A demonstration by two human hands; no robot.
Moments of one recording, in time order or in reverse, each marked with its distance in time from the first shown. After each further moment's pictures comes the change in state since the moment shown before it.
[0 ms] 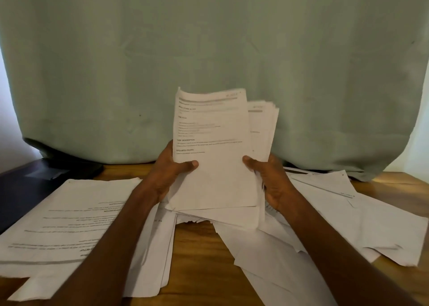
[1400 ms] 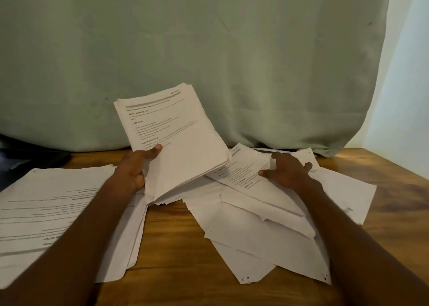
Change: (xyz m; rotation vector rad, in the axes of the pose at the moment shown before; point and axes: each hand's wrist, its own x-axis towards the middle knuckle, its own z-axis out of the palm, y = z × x) left_hand 0.006 -0.042 0.002 -0.380 0.315 -0.370; right_hand -0.011 -0.016 -0.130 -1.661 0.121 0.292
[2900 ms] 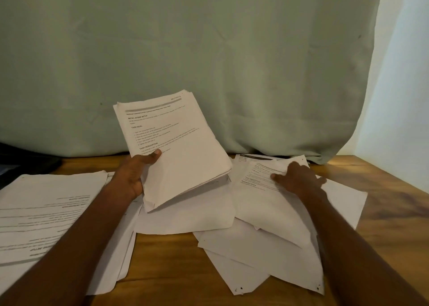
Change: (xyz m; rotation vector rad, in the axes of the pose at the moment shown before) left_hand -0.010 0.001 0.016 -0.011 -0.029 0.058; right_hand -0.001 0.027 -0.013 0.008 0.022 0.245
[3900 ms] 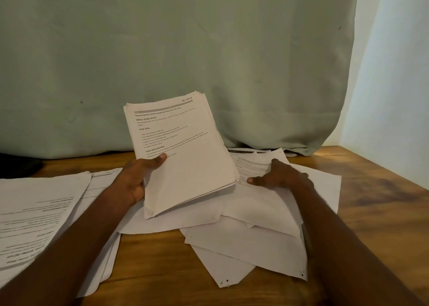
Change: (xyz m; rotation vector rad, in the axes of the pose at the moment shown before) left_hand -0.018 -0.020 0.027 0.068 -0.150 -0.068; right_hand 0.004 0.007 0.004 0.114 -0.239 -0.107
